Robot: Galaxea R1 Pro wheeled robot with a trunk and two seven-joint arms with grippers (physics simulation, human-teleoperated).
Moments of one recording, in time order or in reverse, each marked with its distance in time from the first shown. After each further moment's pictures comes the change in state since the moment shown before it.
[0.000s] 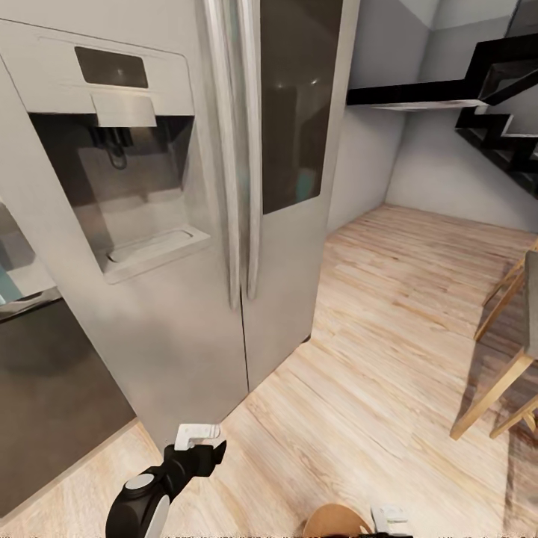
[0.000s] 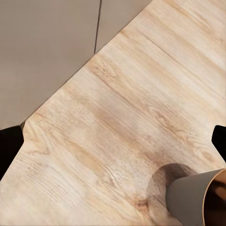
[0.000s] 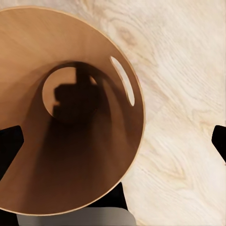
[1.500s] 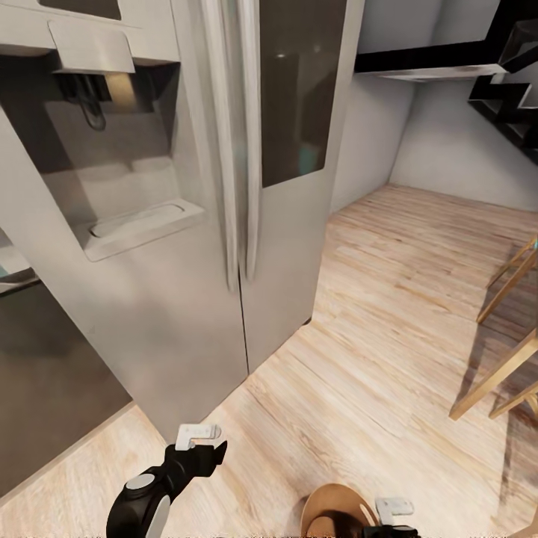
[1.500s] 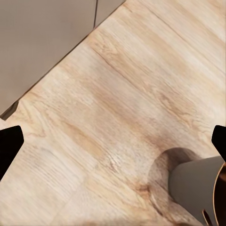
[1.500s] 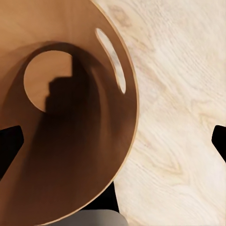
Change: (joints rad) left arm 0.000 0.000 -0.003 0.000 0.000 0.000 -0.001; right arm -0.015 -0.022 0.000 -0.001 0.005 -0.009 0.000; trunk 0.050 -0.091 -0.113
